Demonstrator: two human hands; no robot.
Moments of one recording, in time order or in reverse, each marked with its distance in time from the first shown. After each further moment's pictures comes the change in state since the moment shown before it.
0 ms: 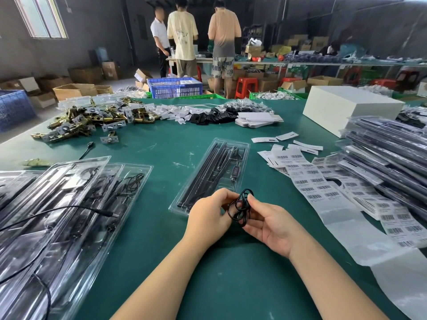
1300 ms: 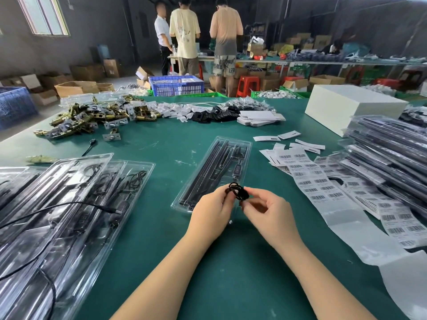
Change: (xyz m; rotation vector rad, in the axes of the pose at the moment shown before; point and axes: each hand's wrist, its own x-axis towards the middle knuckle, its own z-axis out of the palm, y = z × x) left_hand 0.006 0.002 0.001 0.059 0.022 -0.070; right_hand 0.005 0.016 0.003 -0.668 0.276 -0.665
